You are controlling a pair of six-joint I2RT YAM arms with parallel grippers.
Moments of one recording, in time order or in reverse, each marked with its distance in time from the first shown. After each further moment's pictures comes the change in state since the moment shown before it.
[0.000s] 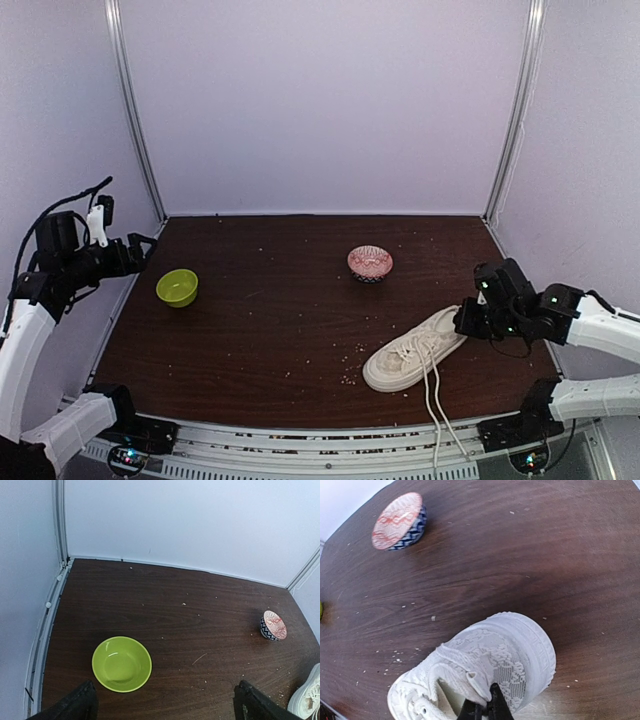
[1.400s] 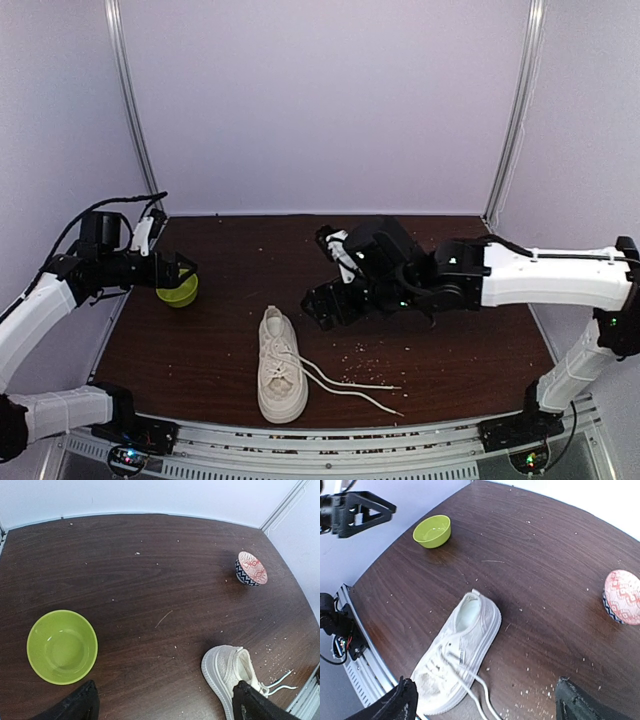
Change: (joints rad) left arm -0.234 0.213 -0.010 0.000 0.045 0.045; right arm 0.473 0.691 0.743 0.150 -0.002 -0.428
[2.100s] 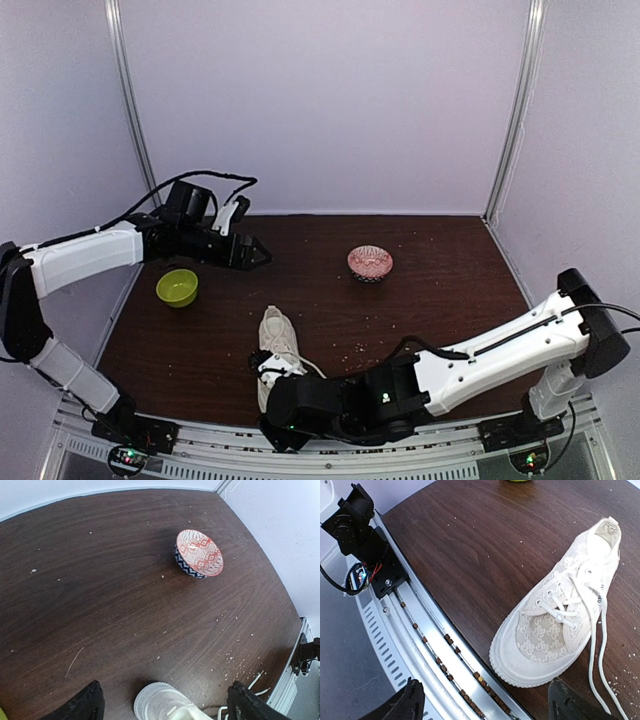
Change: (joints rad) left arm -0.363 0.526 0.314 0.148 -0.019 -0.129; right arm 0.436 0.244 -0.004 0.111 0.172 0.200
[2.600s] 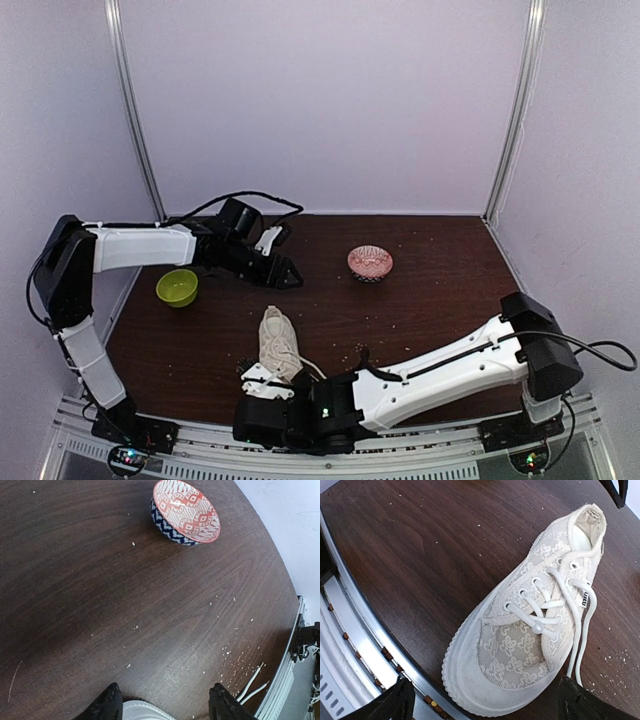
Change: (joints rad) left arm -0.114 0.305 0.114 0.055 0.067 -0.036; right arm -0.003 0.258 0.236 -0.216 0.201 0.006
